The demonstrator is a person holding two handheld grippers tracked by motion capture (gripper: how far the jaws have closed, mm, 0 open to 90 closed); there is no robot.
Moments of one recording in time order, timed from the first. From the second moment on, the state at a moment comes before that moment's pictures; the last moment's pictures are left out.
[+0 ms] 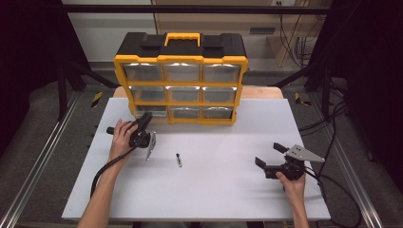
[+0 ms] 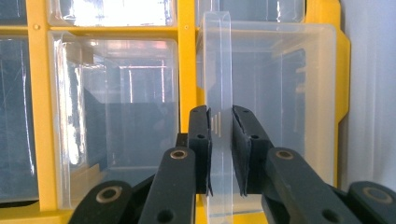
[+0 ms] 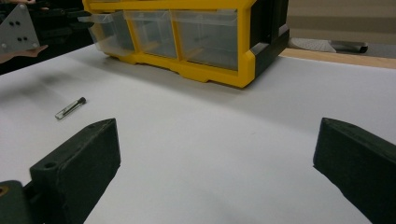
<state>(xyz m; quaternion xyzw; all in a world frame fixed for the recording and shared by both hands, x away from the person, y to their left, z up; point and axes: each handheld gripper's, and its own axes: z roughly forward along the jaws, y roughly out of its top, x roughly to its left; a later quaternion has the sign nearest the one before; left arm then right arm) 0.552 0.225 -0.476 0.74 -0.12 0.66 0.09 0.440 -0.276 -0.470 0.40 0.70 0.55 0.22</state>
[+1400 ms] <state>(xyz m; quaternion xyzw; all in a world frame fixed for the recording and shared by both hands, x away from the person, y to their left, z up) 0.527 0.230 -0.477 0.74 -0.13 0.66 0.10 0.440 -0.275 -0.470 0.40 0.70 0.55 0.22</state>
